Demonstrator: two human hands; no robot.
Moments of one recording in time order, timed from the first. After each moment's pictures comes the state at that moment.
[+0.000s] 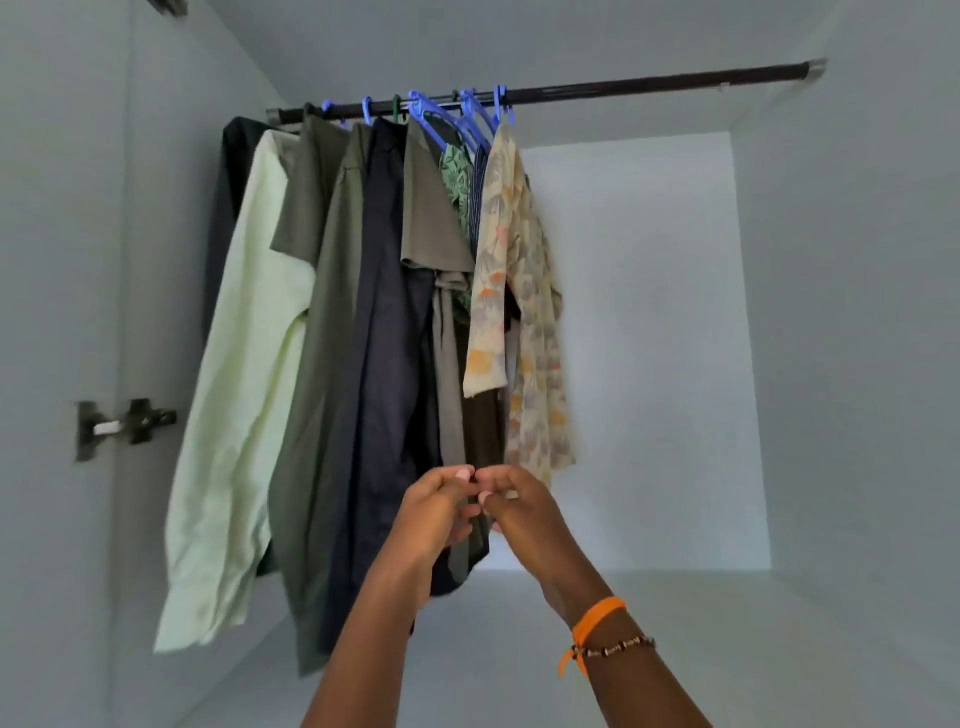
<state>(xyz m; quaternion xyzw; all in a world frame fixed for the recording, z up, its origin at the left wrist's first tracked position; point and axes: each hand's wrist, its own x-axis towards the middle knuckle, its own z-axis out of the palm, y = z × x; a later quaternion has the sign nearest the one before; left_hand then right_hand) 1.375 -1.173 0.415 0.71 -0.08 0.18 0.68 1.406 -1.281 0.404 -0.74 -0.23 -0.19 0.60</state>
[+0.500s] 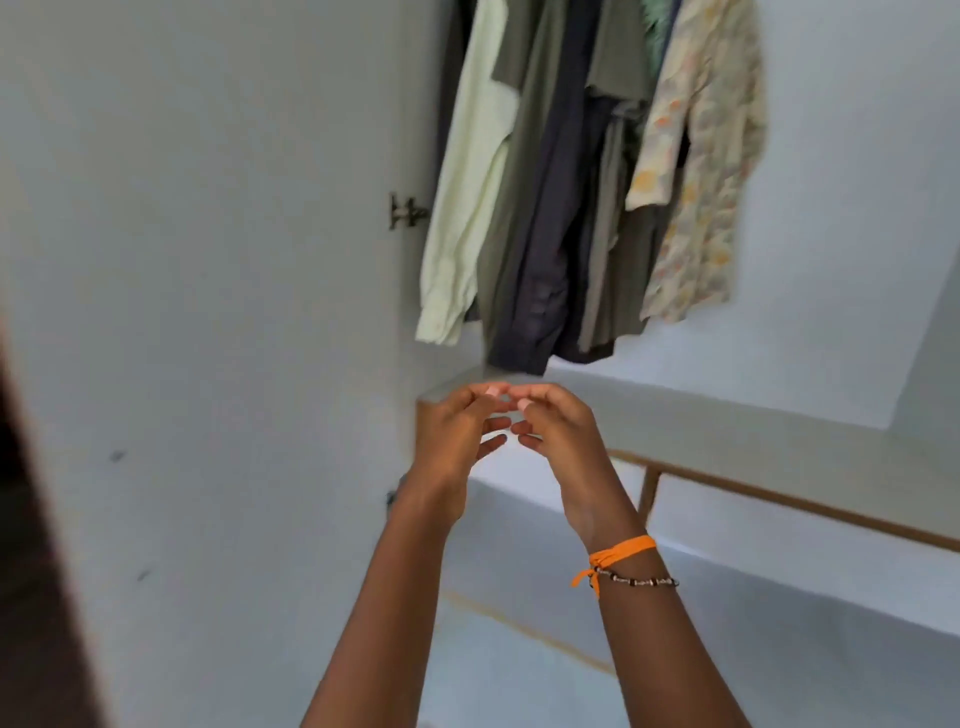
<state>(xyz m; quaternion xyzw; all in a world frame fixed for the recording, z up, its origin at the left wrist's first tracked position) 1.070 -1.146 0.300 0.63 0.05 0.25 0.73 1.118 -1.242 0.300 -0.67 -0.27 -0.01 0.70</state>
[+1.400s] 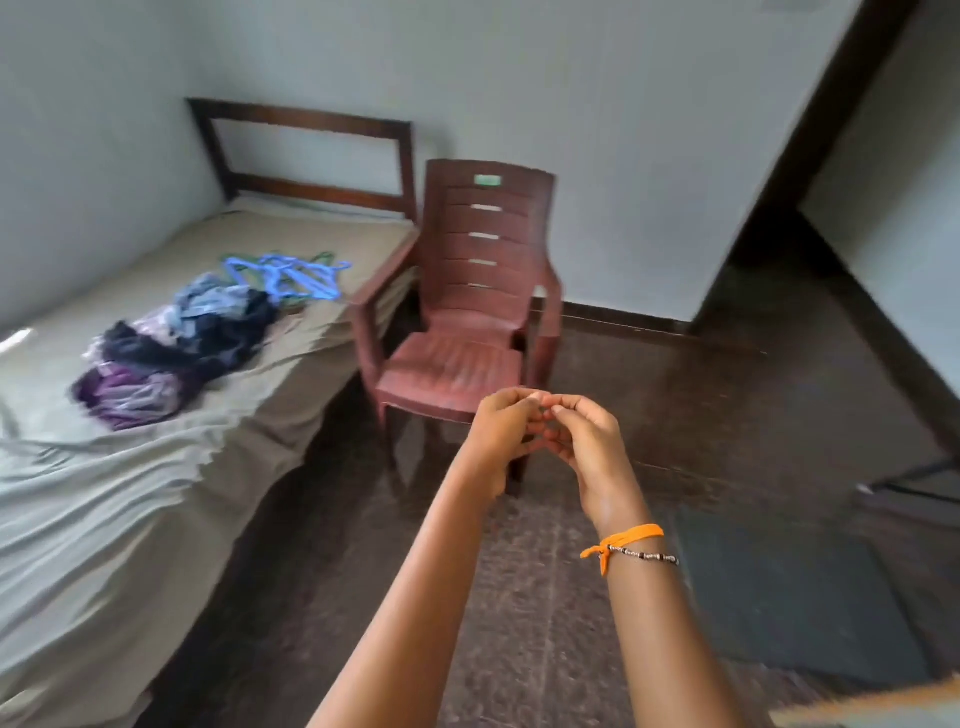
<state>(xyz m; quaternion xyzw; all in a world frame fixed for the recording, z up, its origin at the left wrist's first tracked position) 0.297 -0.856 0.108 0.36 0.54 0.49 0.59 0.396 -0.849 0.100 -0.52 -0.42 0.58 0.47</state>
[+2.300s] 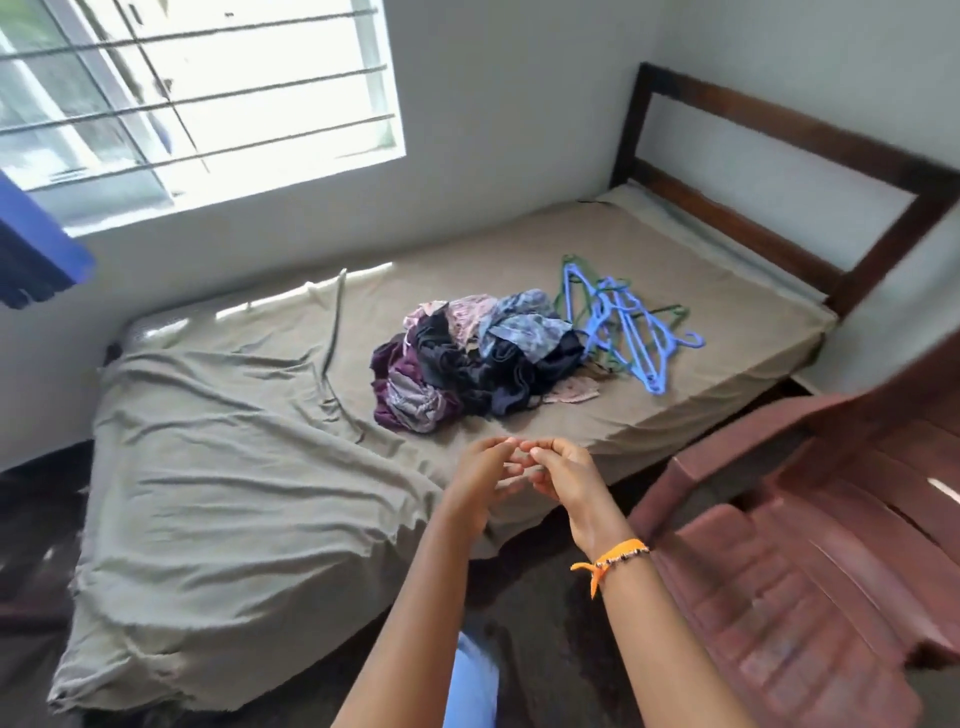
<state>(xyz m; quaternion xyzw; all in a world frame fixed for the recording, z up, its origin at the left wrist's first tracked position) -0.189 -0.625 0.017 -0.01 0.66 0.64 0.39 -0.127 -0.536 0.016 -0.35 -0.61 0.71 0.04</state>
